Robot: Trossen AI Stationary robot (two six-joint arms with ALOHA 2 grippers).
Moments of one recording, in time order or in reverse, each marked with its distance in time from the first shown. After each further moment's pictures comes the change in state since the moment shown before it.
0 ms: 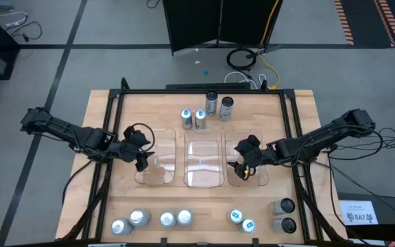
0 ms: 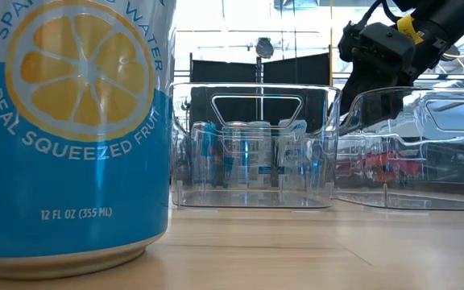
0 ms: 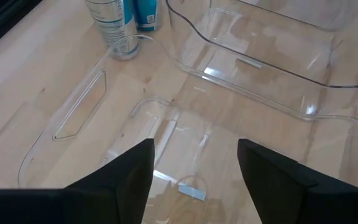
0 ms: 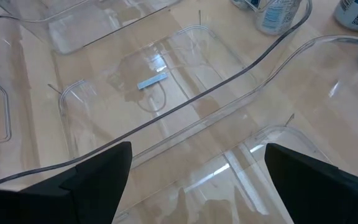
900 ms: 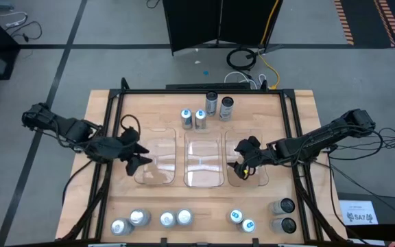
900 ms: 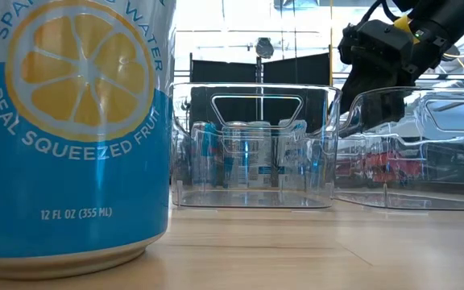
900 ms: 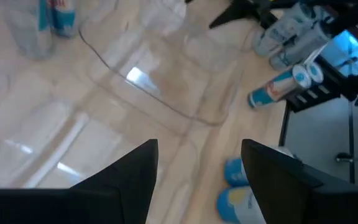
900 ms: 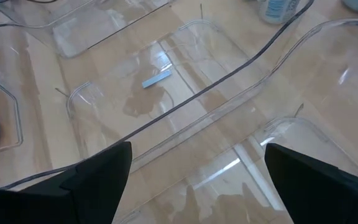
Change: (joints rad) left arm -0.116 0.053 0.365 -0.134 0.157 -0.305; right arm 0.000 0.000 0.000 0.000 -0.027 0.063
